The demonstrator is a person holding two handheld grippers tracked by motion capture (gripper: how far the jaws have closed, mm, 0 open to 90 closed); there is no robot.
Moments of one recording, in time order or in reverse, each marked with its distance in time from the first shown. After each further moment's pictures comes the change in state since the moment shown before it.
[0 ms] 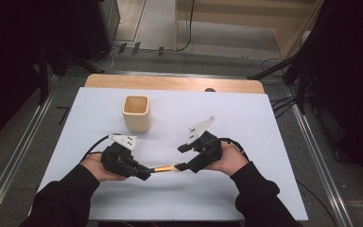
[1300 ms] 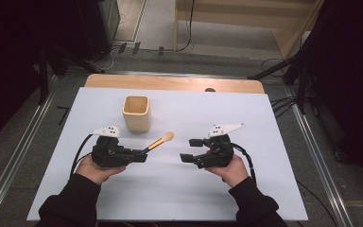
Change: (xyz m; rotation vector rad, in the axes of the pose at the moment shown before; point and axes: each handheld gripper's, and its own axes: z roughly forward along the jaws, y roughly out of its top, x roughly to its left) left arm -0.010 -0.008 -0.021 -0.331 0.221 -0.222; right arm 0.002 -0.043 -0.009 -0.373 -0.081 0.377
